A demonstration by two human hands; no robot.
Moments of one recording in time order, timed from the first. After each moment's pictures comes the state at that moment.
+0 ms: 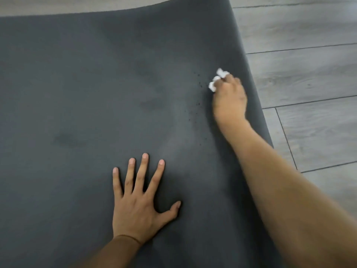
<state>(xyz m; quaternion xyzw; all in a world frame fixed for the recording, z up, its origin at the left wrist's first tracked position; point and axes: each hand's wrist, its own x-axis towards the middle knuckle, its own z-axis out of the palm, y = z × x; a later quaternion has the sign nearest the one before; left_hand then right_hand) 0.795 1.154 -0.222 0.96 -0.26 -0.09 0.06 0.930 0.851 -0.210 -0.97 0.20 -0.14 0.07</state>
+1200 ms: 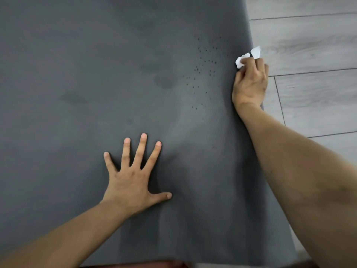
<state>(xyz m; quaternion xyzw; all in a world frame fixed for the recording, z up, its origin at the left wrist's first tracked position) 0.758 1.171 -0.178 0.92 -0.26 -0.29 -0.05 0.862 0.811 -0.228 -0.92 0.28 -0.24 0.13</state>
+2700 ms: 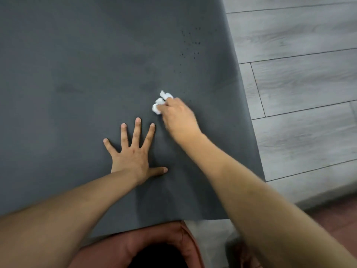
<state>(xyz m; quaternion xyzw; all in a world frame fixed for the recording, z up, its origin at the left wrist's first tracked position) 0.758 1.152 -0.176 0.90 -0.22 -0.36 -0.09 0.777 0.980 -0.193 -0.98 0.01 -0.04 0.18</state>
